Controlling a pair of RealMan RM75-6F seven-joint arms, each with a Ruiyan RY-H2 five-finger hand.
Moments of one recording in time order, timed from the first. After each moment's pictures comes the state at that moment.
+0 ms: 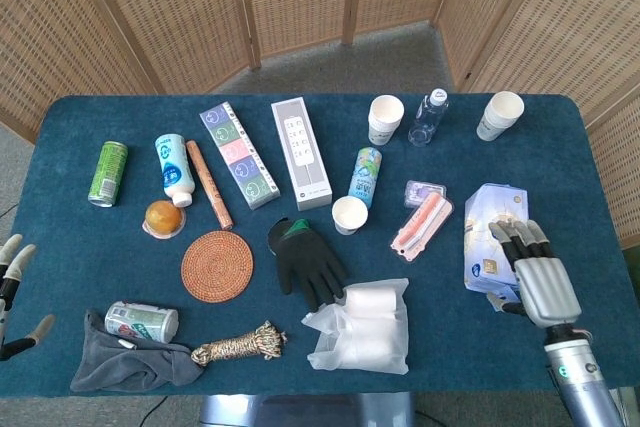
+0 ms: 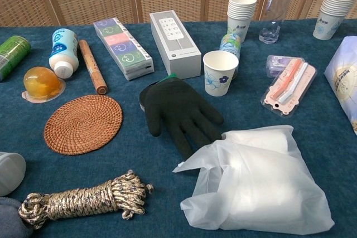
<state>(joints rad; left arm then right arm) 0.05 -0.96 0.02 -1.86 1.60 1.60 0.14 0.23 -1.14 0.09 -1.77 -1.45 1.31 -0.17</state>
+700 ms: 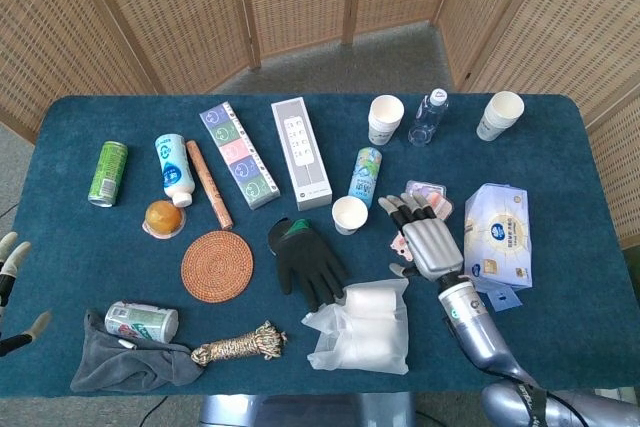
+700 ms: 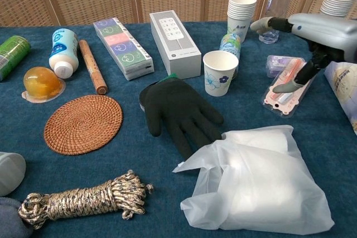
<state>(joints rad) 0.04 -0.96 0.01 -1.85 1.56 1.58 0.12 0.54 -1.45 0.24 -1.71 -1.17 1.05 -0.41</state>
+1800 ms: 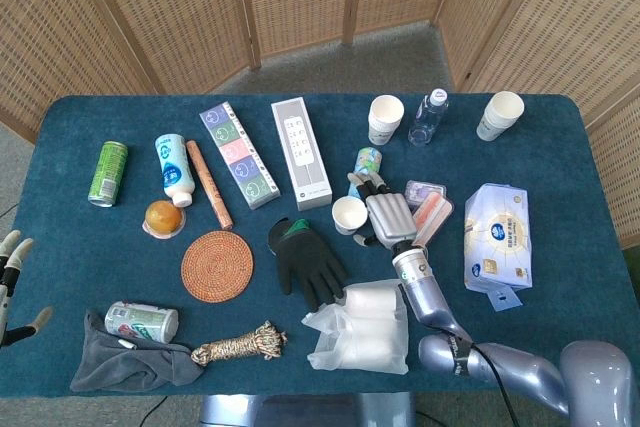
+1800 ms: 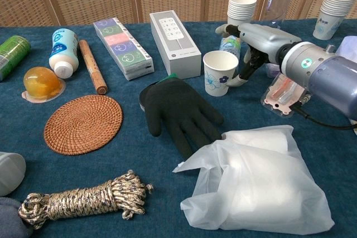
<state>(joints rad) 0.00 -0.99 -0.02 -1.82 1.45 1.49 0.14 0.76 -1.77 0.30 -1.28 -1.04 1.01 -0.32</state>
